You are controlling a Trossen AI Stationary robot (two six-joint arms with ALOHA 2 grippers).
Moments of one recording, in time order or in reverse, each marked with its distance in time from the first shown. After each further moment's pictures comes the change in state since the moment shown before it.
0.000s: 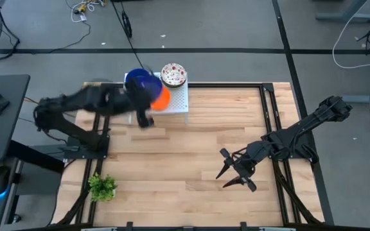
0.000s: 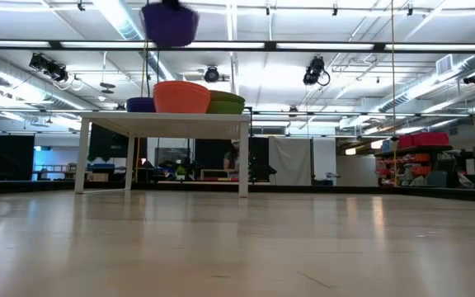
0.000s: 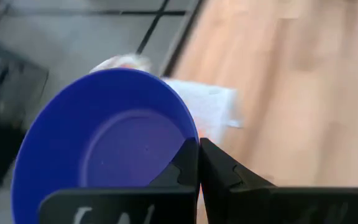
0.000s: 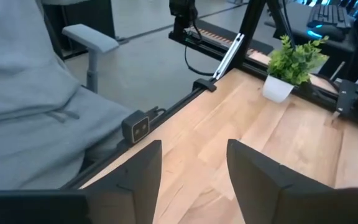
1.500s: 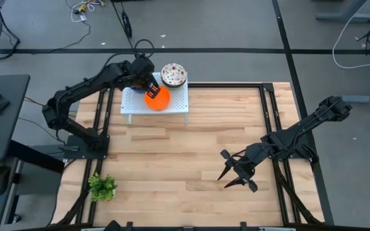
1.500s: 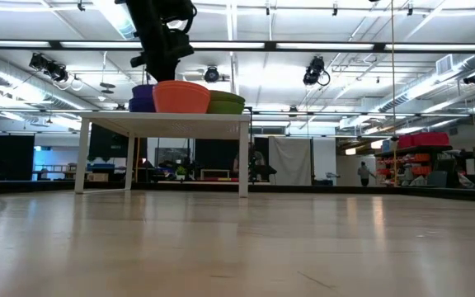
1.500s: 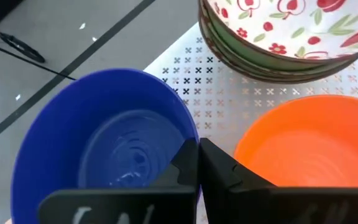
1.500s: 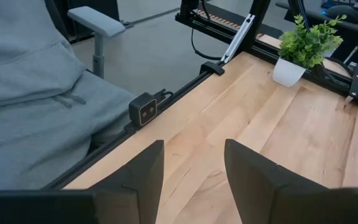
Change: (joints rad) left arm 0.601 0.093 -0.247 0.221 0.248 -0.065; right arm 0.015 0.000 -0.002 -0.066 0.000 -0.001
